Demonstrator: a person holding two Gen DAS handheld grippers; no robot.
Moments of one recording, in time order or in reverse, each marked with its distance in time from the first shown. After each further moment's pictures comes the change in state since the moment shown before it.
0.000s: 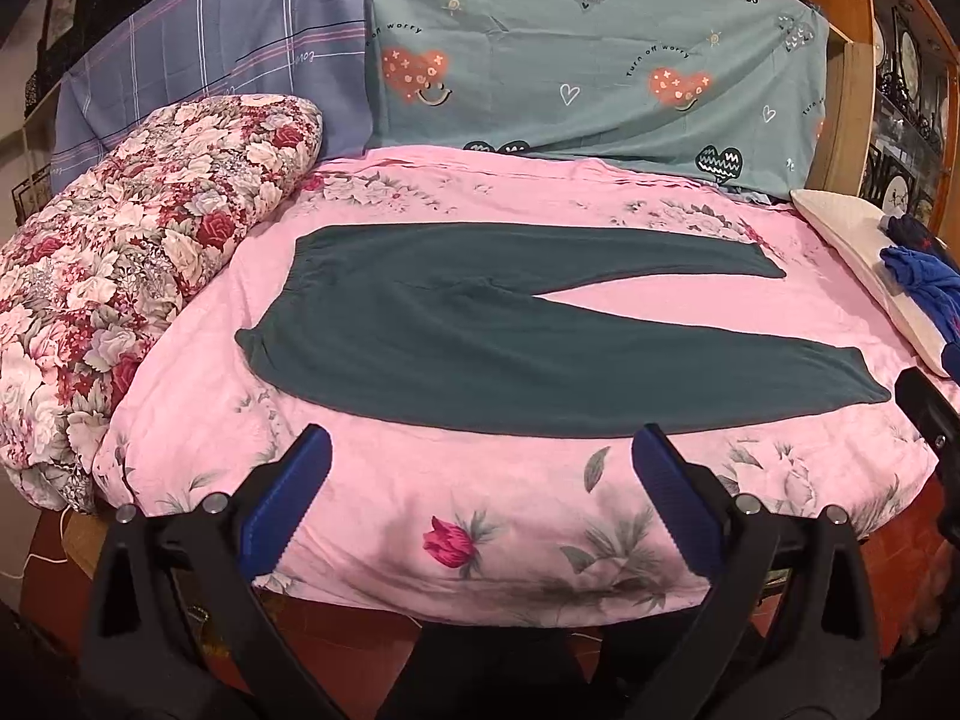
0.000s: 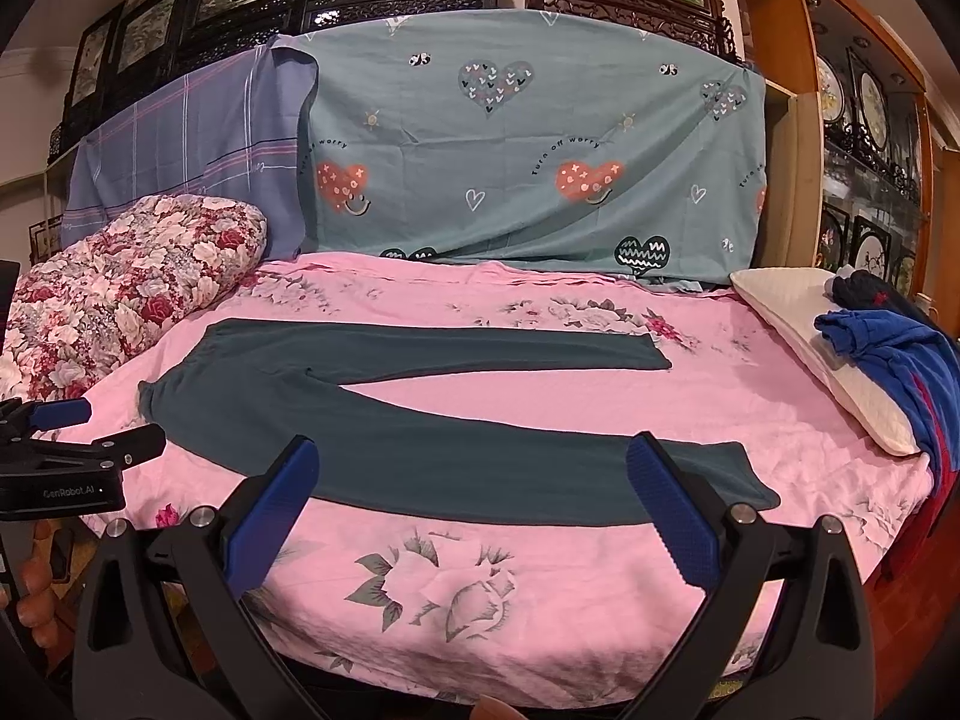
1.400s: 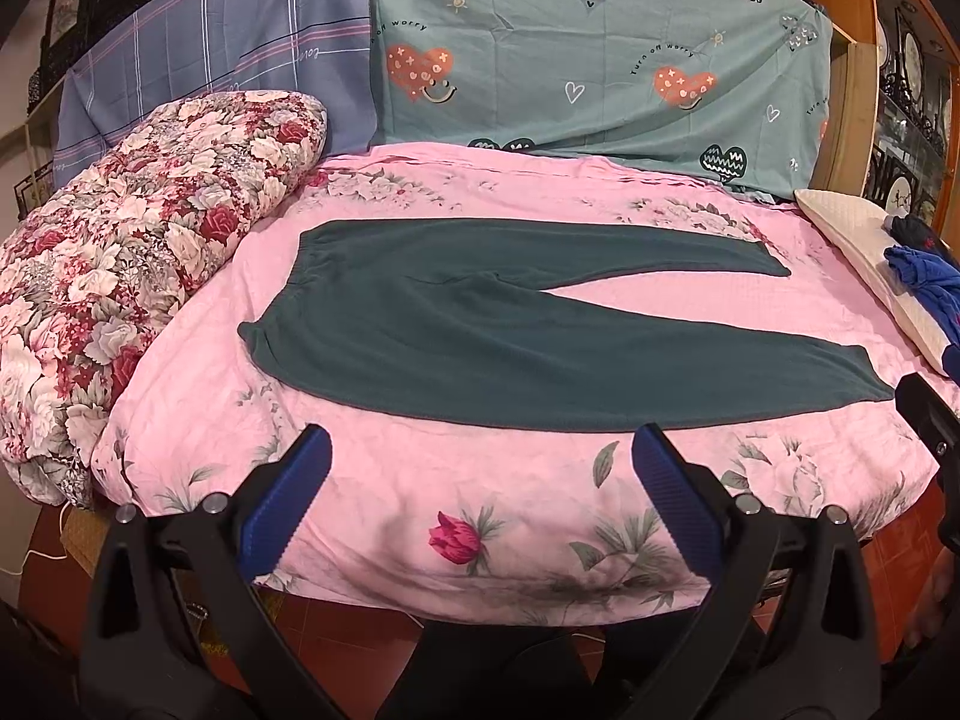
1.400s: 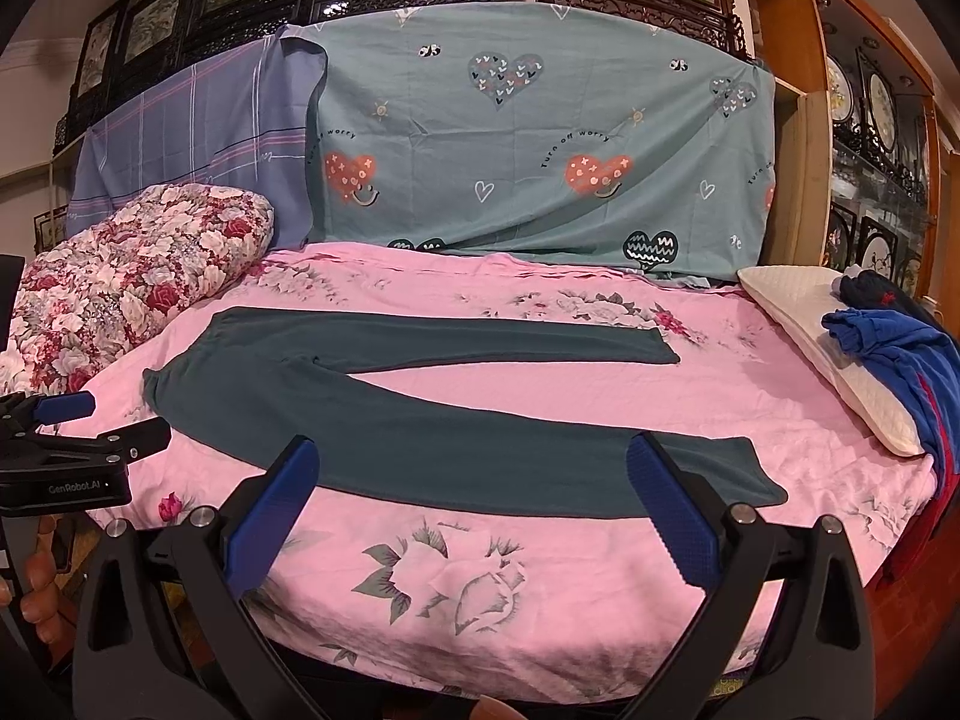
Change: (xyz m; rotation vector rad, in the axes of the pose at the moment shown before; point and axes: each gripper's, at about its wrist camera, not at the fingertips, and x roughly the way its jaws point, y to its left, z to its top) left arm 0.003 0.002 -0.004 0.003 -0.001 0.006; right arm 0.004 0.011 -0.007 -0.011 0.012 0.007
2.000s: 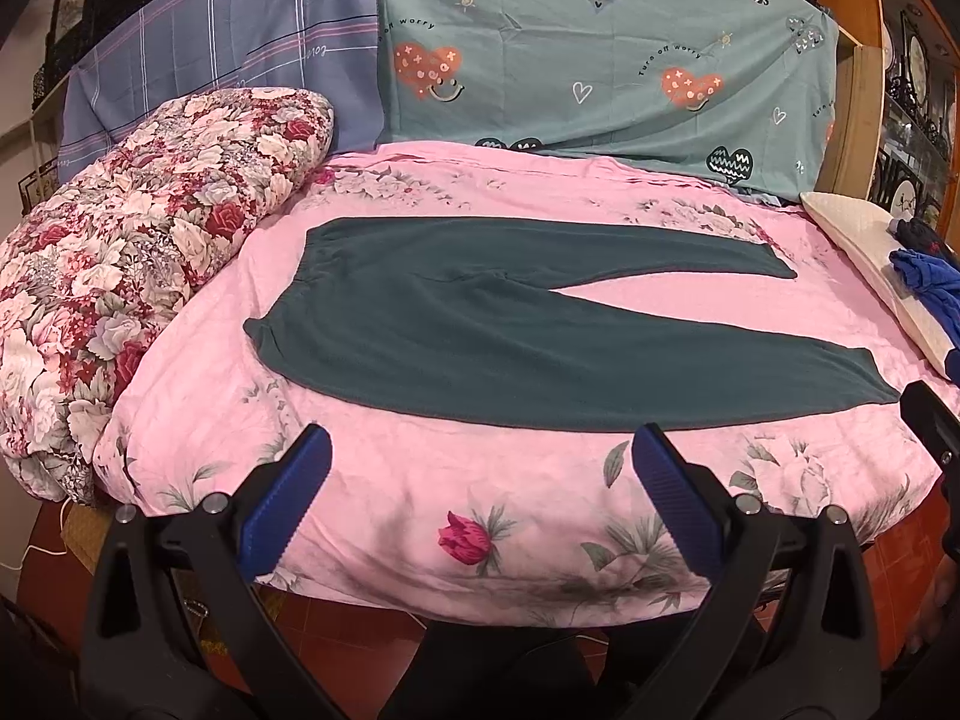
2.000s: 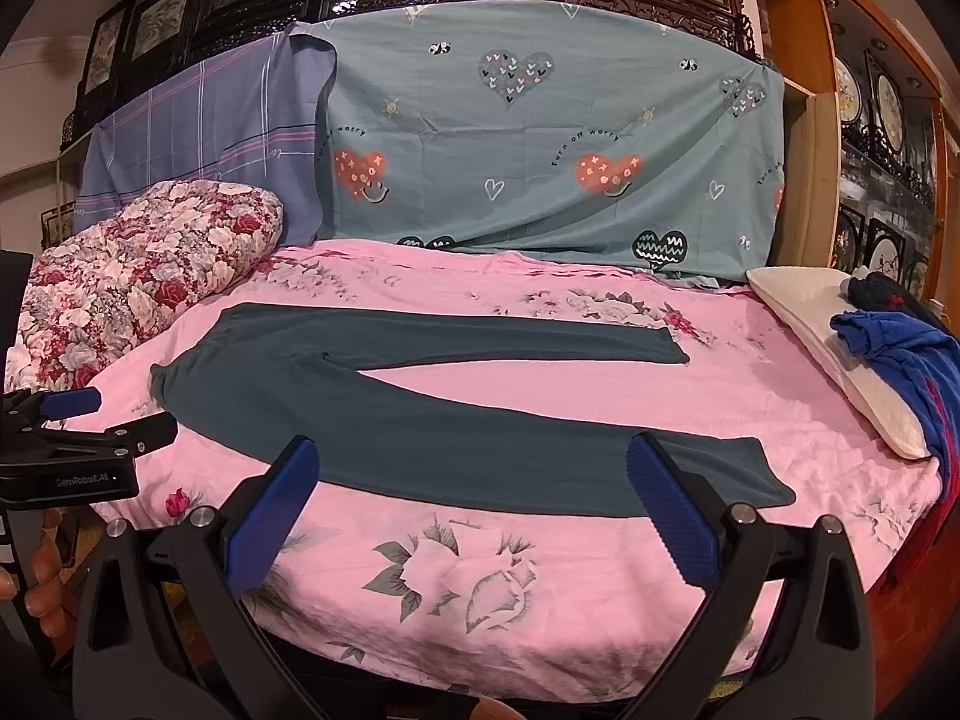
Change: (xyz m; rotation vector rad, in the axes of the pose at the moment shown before) left arm 0.004 0.008 -0.005 -0.010 0.003 0.013; right arm 0.001 0.002 -0.001 -0.009 0.009 0.022
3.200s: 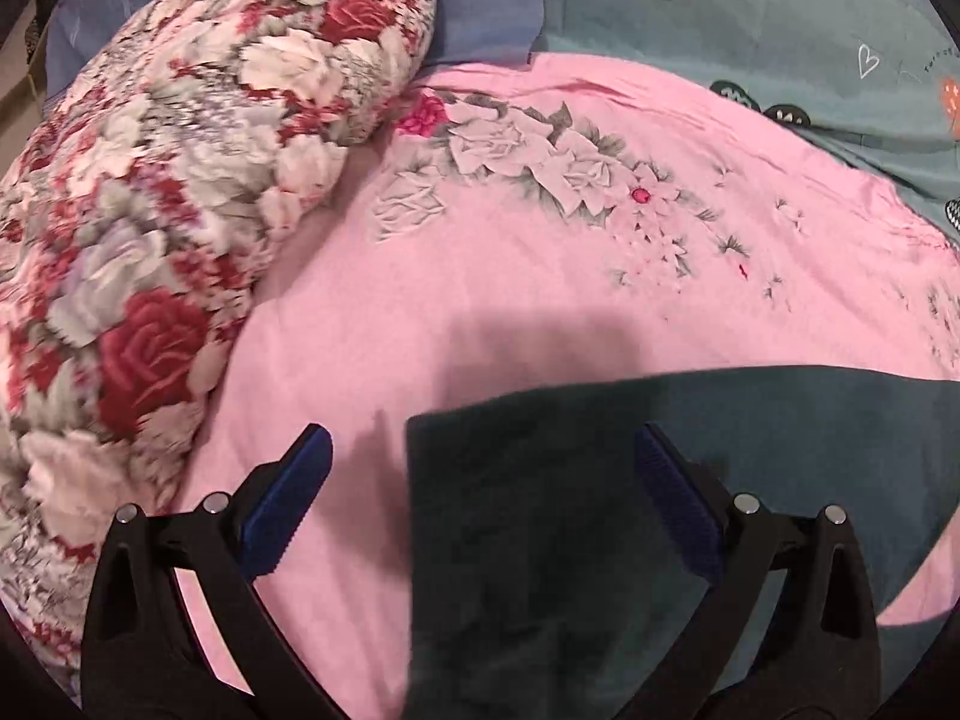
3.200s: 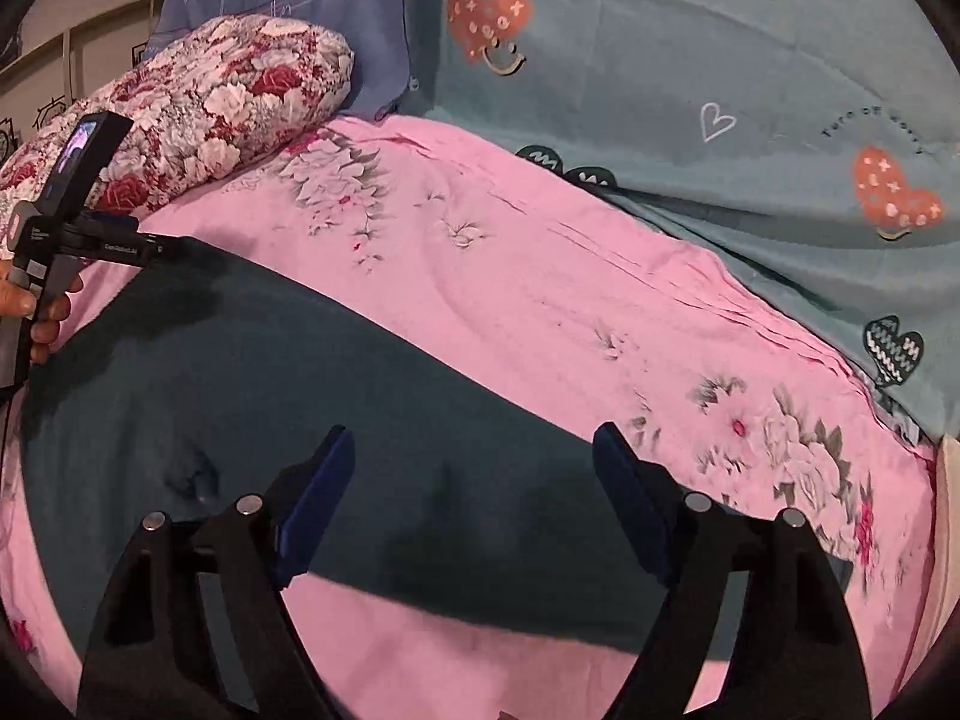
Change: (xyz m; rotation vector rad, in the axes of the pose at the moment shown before) left arm 0.340 0.172 0.201 -0.095 0.309 0.192; right arm 0.376 0.049 0.146 -0.369 0.348 0.316
